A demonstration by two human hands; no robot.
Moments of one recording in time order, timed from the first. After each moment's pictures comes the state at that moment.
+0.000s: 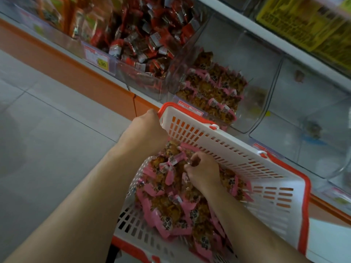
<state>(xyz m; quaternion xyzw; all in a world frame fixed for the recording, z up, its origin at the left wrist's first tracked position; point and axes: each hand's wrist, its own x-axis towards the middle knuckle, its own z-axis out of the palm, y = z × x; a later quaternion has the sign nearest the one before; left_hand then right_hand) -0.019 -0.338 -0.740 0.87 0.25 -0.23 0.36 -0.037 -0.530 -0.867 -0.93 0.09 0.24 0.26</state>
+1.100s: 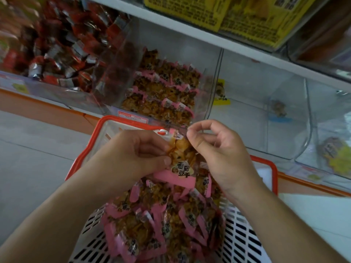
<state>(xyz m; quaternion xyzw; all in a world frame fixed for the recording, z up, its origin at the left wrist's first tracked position) -0.018 -0.405 -0.736 0.73 0.08 -0.23 0.64 -0.002 -0.614 -0.729 -0.78 0.07 0.15 0.60</state>
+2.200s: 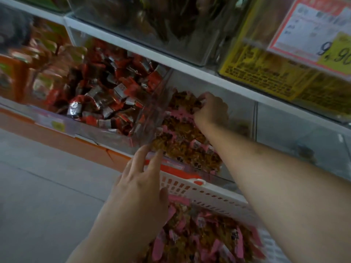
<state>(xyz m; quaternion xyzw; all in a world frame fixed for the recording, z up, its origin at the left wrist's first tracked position) 0.007 -0.356 -0.758 0.93 0.05 -0.12 0.33 0.249 -0.513 -0.820 -0.97 0.09 -0.04 0.23</state>
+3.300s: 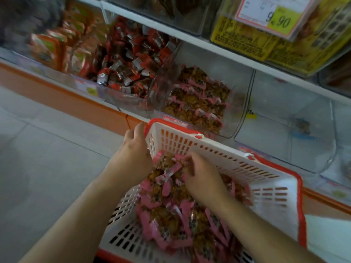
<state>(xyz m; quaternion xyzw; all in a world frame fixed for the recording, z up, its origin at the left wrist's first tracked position) -0.042 -0.343 -0.749 0.91 0.14 -0.16 0.35 -0.037 -0.543 -0.806 -0.92 -0.07 0.21 0.33</state>
